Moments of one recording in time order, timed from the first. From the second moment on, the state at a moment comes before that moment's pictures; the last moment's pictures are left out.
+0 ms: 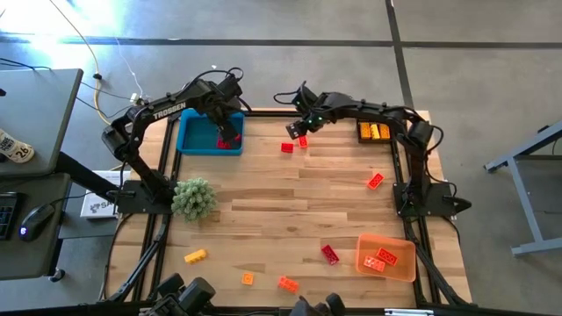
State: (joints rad) left arm 0.88 1.63 1.34 -1.09 -0.15 0.23; right arm -0.55 1.98 1.59 -0.75 -0.02 0.49
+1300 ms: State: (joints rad) left arm 0.88 1.63 1.34 -1.09 -0.13 0.23; right arm -0.51 2.10 1.59 -0.80 -0.02 0.65
